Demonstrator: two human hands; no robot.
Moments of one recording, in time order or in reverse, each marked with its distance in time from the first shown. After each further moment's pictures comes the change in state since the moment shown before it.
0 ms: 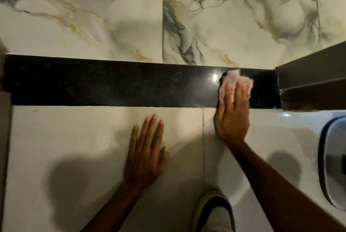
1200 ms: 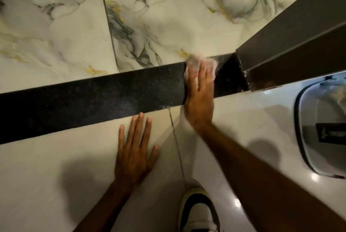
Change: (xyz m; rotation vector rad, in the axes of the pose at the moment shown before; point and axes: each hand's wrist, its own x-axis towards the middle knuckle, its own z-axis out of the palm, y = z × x) left_hand 0.045 0.027 0.003 0.058 -0.207 0.122; right_hand 0.027 0.007 0.007 0.172 -0.066 0.172
